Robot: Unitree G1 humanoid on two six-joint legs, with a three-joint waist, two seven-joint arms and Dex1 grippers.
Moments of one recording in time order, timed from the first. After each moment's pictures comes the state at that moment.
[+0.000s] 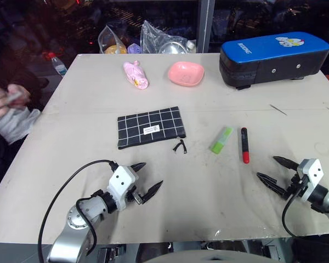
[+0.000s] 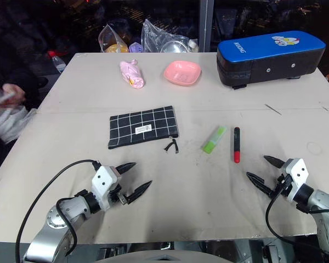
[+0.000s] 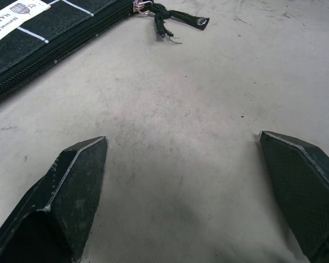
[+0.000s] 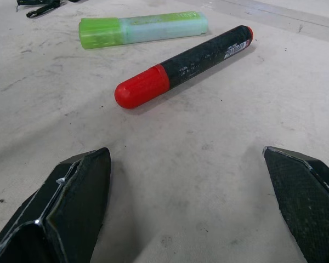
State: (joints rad) left arm 0.31 0.54 0.01 -0.33 -0.23 0.08 -0.69; right arm 0.19 -0.61 -0.25 0.06 0.41 -0.07 0.97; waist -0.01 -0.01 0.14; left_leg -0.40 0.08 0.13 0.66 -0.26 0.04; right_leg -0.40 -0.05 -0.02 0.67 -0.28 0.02
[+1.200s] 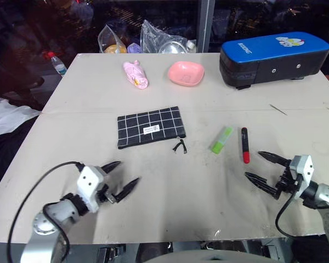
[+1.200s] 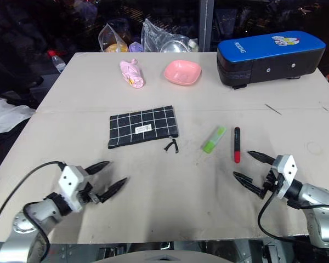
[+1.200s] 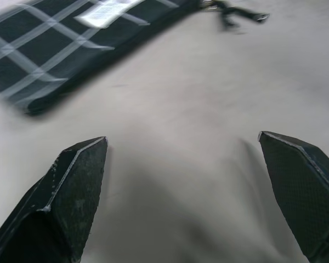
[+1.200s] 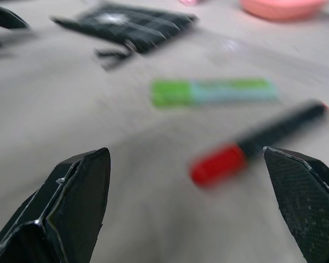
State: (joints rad) left arm 0.34 0.63 0.28 -0.15 -0.36 -0.03 -0.83; right arm 0.13 -0.58 -0.16 -0.11 0.49 -0.03 1.07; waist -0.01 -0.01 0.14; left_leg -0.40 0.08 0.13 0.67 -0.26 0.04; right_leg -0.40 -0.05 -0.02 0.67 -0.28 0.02
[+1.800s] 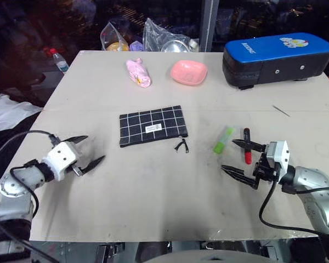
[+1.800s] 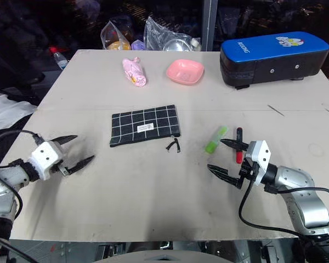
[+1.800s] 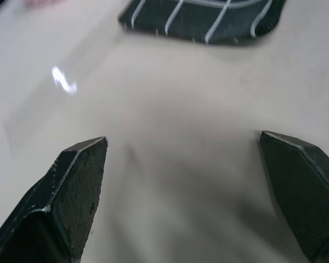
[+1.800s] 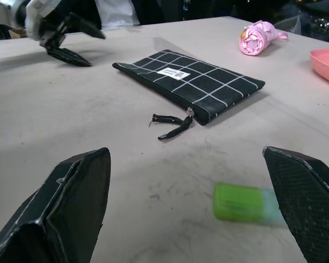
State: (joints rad) left arm -0.15 0.87 0.23 0.61 -0.10 -0.57 -0.96; right arm 0.02 -0.58 -0.04 -0.29 0.47 0.11 0.99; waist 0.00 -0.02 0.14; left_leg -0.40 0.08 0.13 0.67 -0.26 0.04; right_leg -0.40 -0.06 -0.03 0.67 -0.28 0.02
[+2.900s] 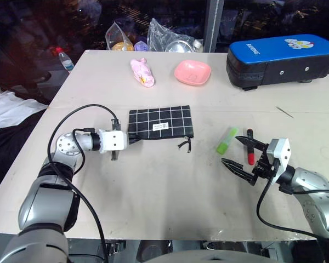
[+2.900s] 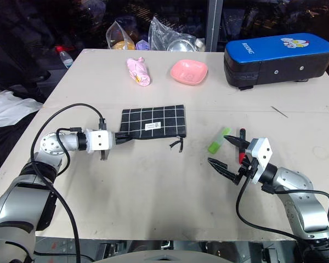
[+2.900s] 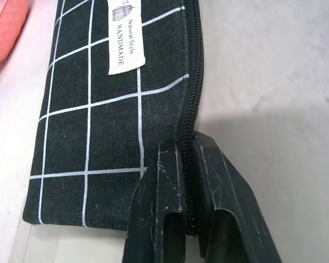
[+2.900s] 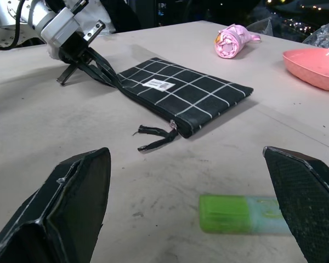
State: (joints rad) left arm -0.74 0.73 -0.15 1.15 0.14 -1.01 -1.07; right arm 0.05 -0.55 -0.05 -0.33 0.48 0.15 0.85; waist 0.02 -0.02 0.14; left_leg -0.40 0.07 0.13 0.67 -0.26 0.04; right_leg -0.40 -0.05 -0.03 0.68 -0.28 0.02
